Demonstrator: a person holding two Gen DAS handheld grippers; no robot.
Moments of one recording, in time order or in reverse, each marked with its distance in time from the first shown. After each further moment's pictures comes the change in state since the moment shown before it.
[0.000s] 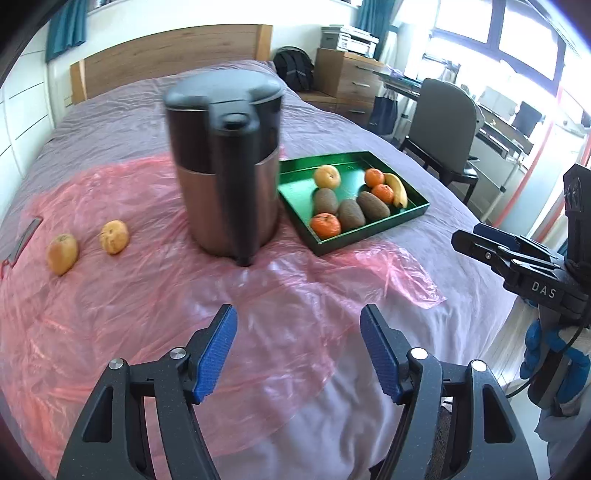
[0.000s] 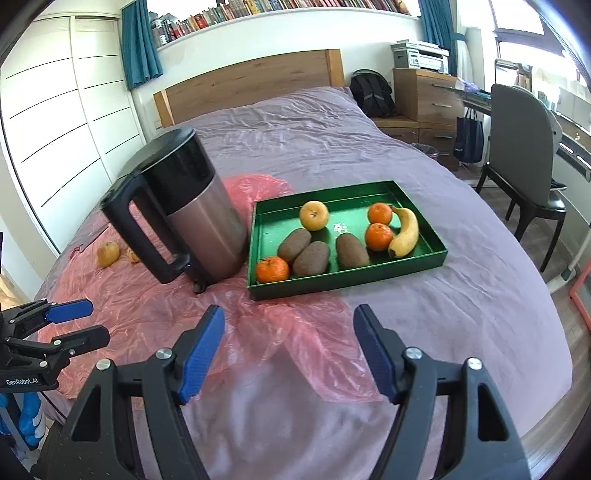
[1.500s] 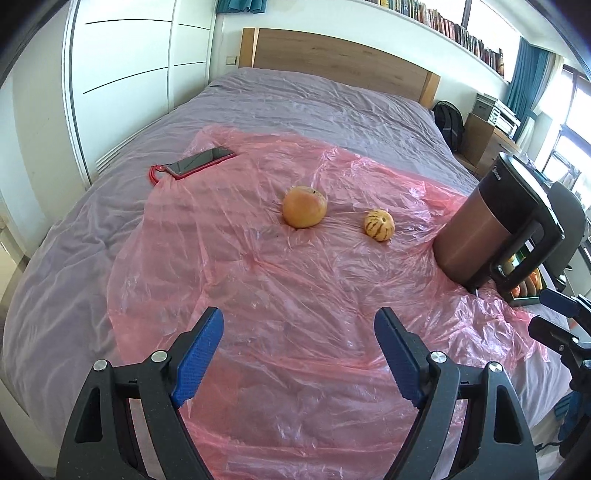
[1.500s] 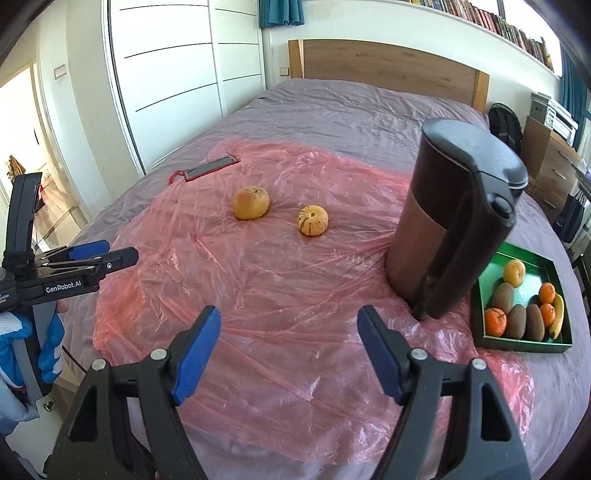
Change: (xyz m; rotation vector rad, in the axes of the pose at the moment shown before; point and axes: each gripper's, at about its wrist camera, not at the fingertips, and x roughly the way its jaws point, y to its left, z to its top) left arm -0.070 0.293 -0.088 -0.400 -0.104 0.308; right arm 0.064 0.292 0.002 -0.369 0.123 0.227
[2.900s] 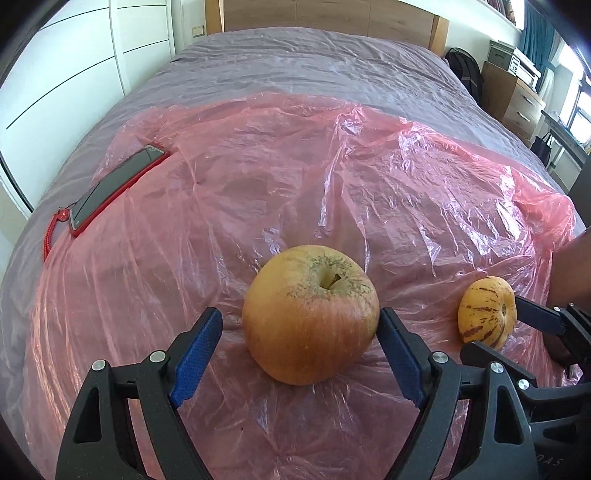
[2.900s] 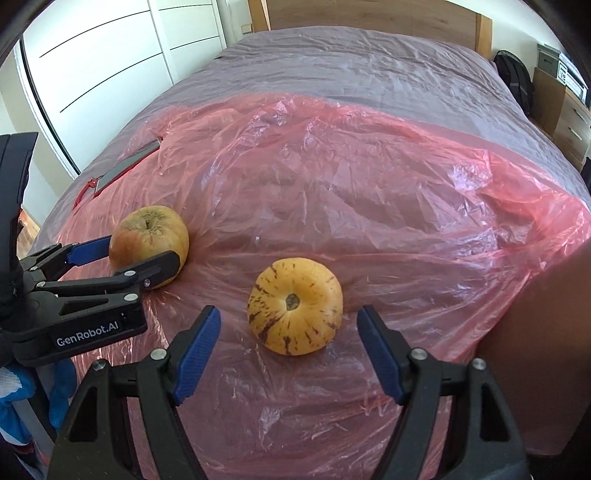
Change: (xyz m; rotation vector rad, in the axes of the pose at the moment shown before) left arm 0.257 -0.020 0.118 0.126 0.154 0.063; right arm 0.271 -0.039 0.097 0.132 0.155 -0.023
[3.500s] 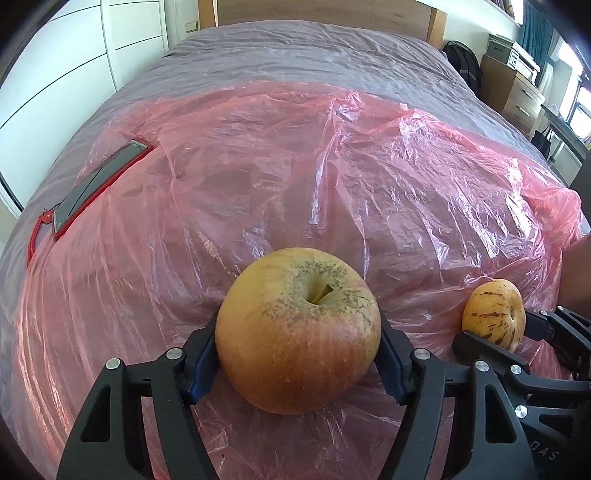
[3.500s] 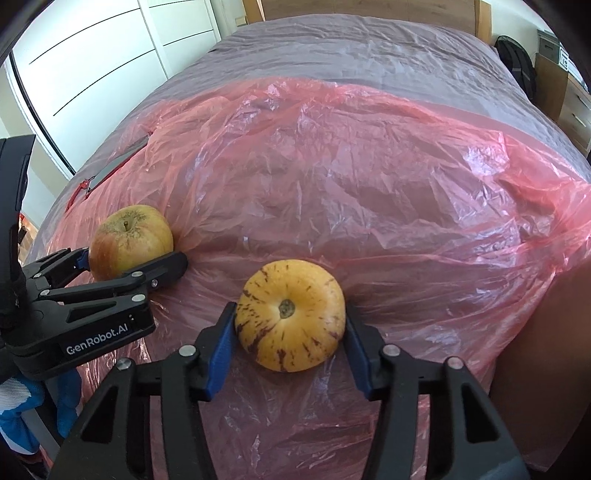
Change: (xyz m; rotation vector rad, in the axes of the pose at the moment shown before) left arm 0.021 -0.008 0.004 0.026 0.015 0.000; right arm 0.024 -0.010 0.006 0.038 0.035 0.031
